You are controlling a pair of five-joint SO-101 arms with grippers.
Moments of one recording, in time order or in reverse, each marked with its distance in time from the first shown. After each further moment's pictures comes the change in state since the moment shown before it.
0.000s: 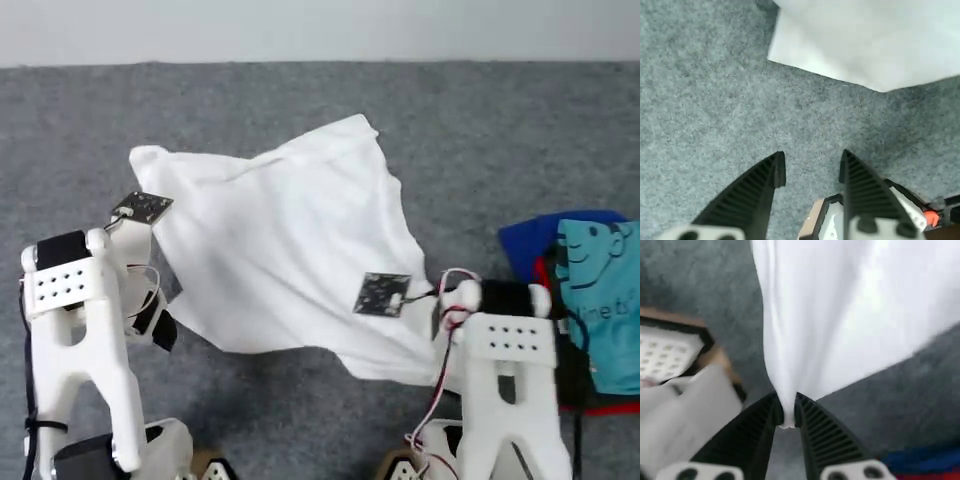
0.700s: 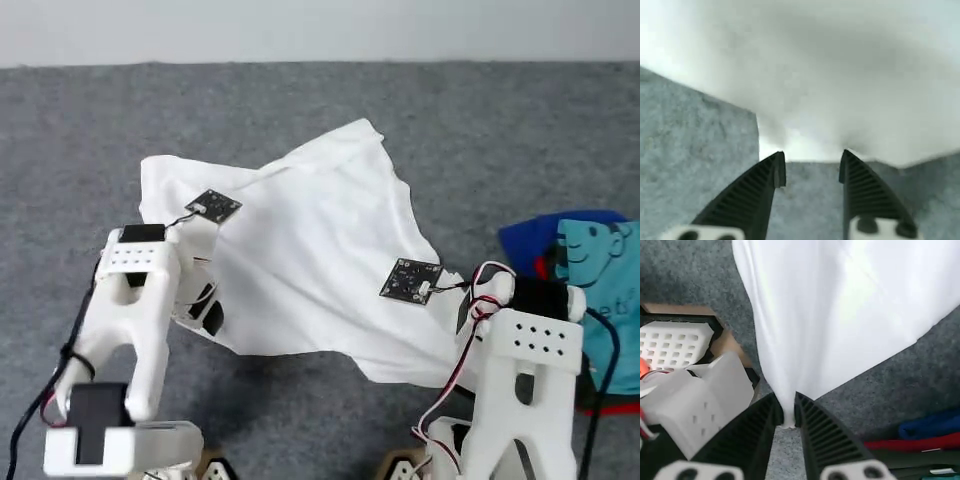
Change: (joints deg) left arm 14.6 17.0 3.1 -20.9 4.3; right arm 7.1 0.0 -4.7 4.8 0.2
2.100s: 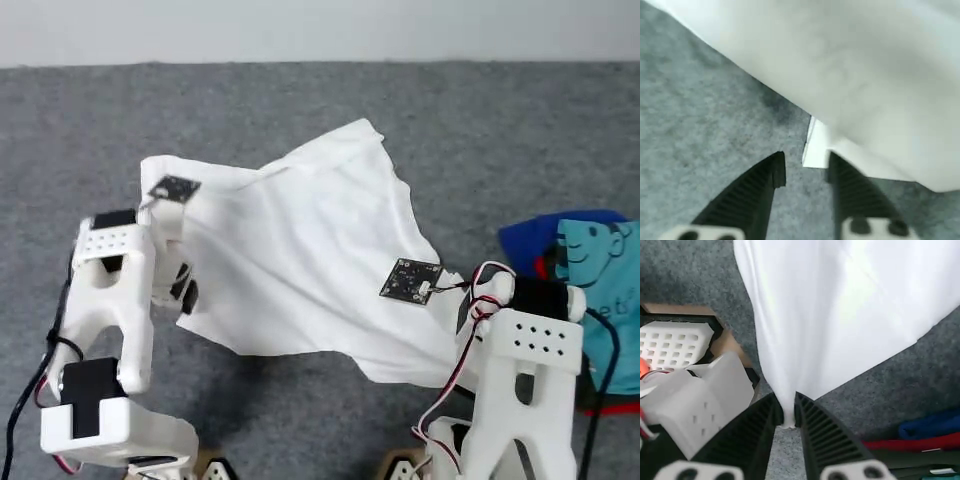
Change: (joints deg) left arm -7.1 5.3 -9.9 3.7 3.7; right arm 0.0 0.0 0.0 0.0 0.0
